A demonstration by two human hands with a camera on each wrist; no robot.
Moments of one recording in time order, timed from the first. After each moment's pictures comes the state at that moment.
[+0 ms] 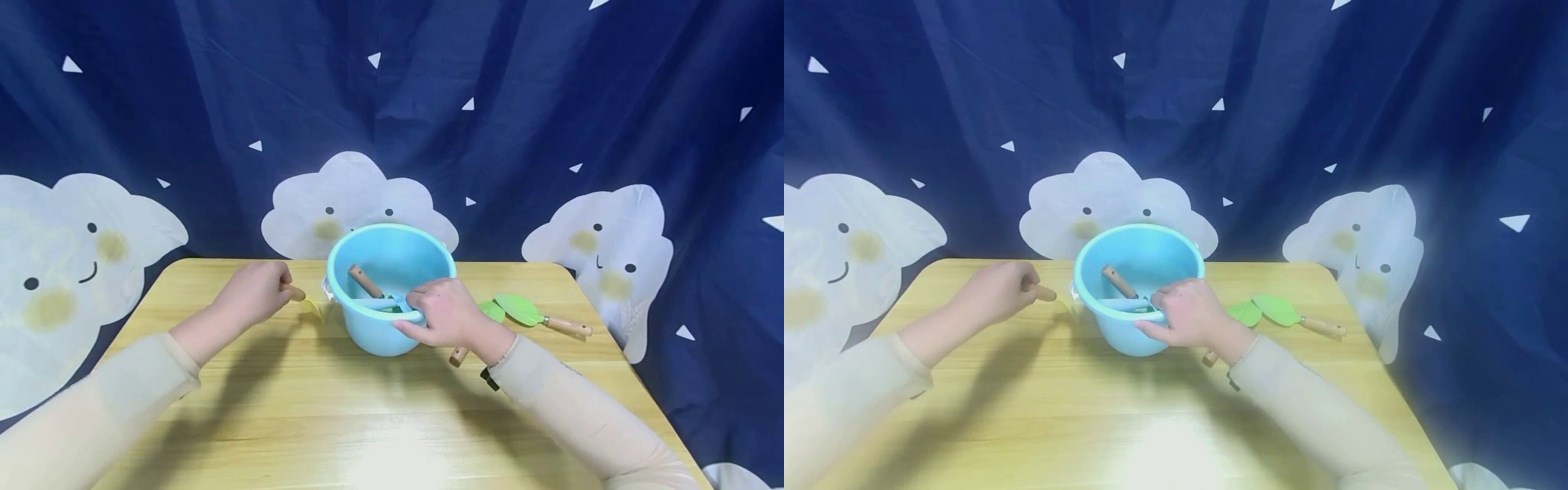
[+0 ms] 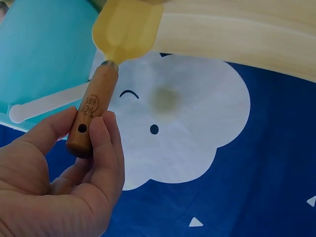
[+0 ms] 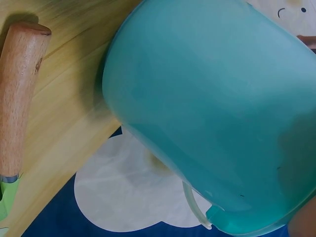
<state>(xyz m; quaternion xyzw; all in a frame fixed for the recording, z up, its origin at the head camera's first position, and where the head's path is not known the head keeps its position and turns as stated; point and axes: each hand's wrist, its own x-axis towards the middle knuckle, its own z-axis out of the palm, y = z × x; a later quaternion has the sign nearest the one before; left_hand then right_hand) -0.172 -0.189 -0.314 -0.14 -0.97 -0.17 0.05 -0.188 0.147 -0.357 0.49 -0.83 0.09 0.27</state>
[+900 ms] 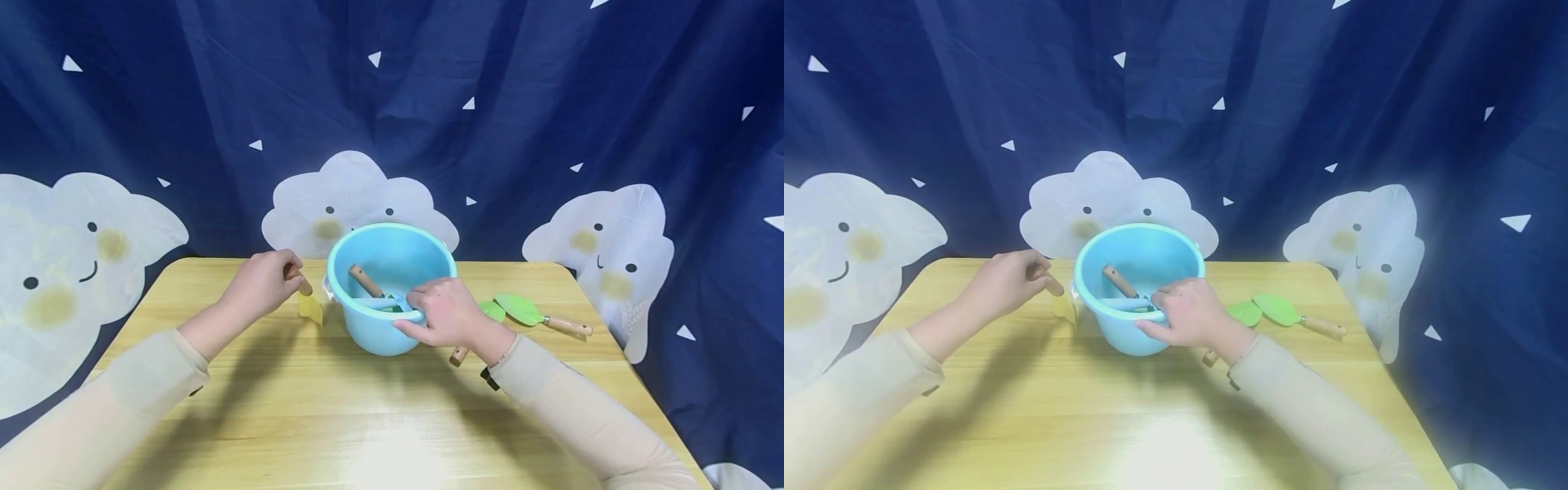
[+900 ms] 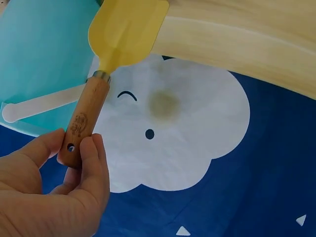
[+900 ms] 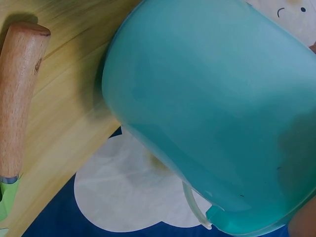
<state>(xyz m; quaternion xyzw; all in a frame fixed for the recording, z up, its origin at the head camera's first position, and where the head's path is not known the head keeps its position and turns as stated) -0.179 -0.181 -0.312 -0.14 -0.96 -0.21 0.08 -0.189 0.148 -0.358 0.48 -0.83 0.08 0.27</state>
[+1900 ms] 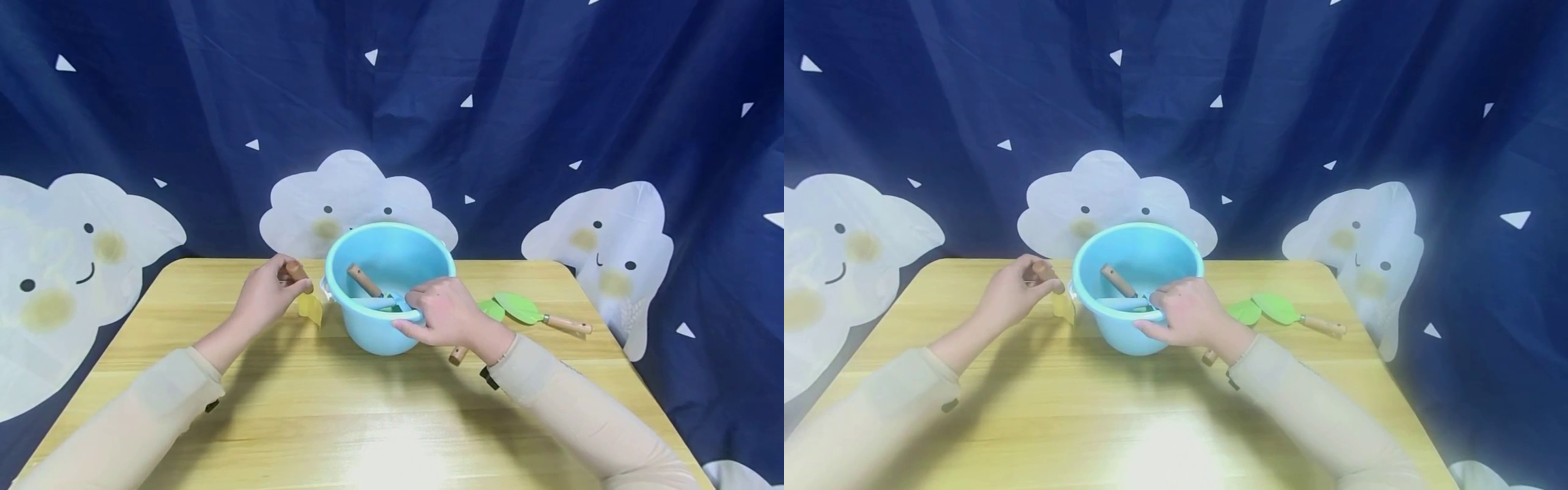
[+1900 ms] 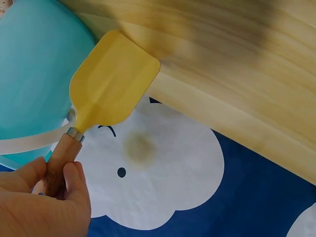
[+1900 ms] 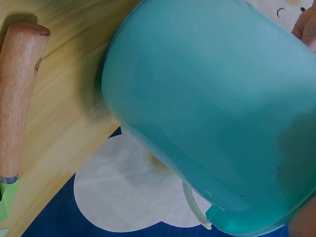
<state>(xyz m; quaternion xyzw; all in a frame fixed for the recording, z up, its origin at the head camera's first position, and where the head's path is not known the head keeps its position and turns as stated) -0.190 -0.185 -0.363 -0.08 -0.92 -0.38 0.10 -0.190 0.148 -0.358 0.49 -0.82 0.09 0.28</state>
